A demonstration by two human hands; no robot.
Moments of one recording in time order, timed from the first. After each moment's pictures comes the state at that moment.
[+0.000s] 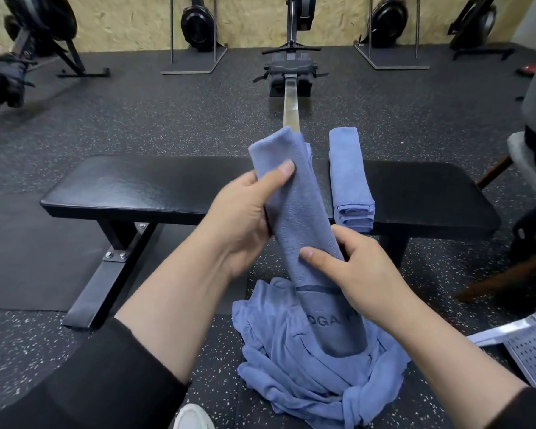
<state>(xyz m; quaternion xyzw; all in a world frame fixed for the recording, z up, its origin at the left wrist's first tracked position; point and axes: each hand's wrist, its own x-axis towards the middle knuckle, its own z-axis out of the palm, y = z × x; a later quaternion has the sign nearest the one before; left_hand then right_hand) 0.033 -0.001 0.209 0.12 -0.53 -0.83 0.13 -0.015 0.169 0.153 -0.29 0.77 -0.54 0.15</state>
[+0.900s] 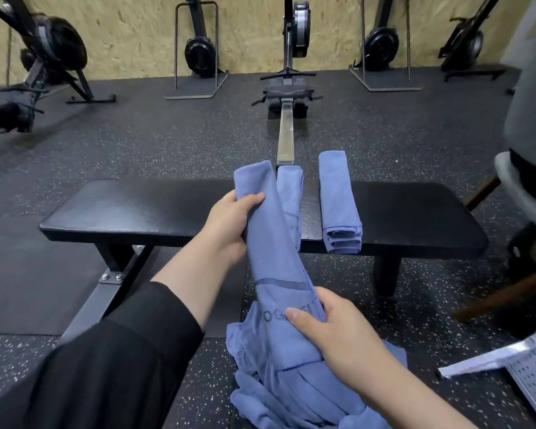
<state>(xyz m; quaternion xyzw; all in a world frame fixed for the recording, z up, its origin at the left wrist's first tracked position) -0.032 -0.037 0.174 0.26 -0.55 -0.78 0.15 0.008 0.186 0.129 -0.20 0.77 -0.55 0.26</state>
